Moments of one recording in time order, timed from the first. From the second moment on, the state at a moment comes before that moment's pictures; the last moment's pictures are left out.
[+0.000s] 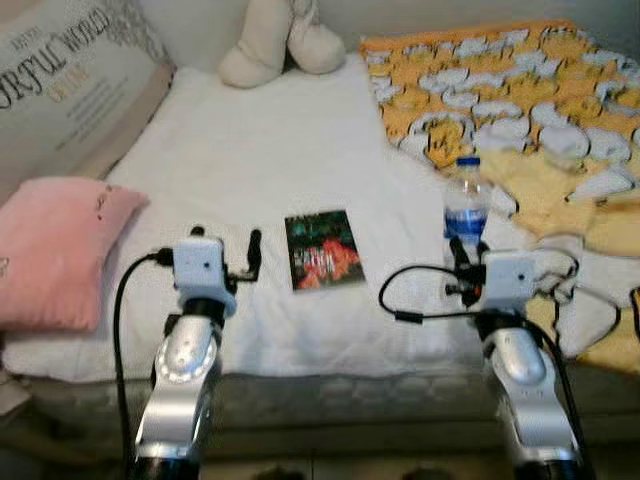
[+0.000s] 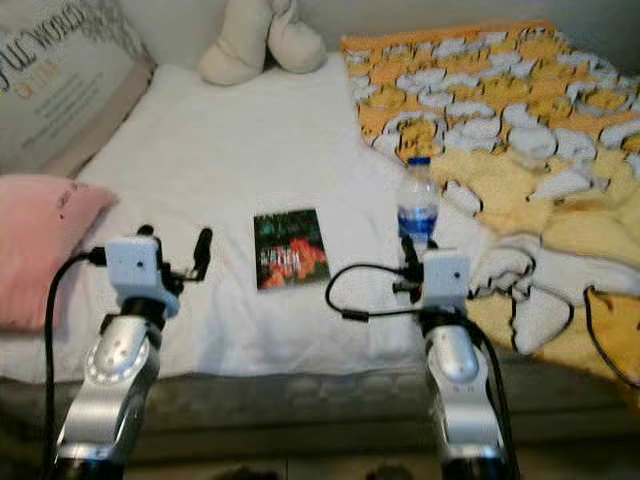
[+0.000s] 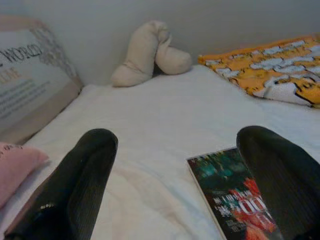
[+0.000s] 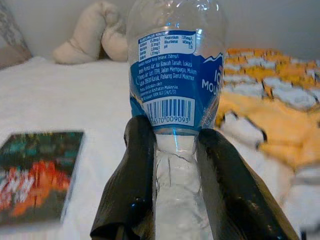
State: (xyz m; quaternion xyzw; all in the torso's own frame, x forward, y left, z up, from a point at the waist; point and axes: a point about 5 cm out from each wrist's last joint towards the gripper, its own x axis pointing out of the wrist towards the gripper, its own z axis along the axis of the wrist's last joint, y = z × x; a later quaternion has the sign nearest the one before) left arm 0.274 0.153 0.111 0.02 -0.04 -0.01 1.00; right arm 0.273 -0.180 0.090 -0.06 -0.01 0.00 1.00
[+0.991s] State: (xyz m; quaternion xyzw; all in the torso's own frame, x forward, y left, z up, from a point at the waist) left arm 0.266 0.165 0.095 0.01 0.00 0.02 1.00; right arm 0.282 -0.171 0.077 -0.03 0.03 0.03 1.00
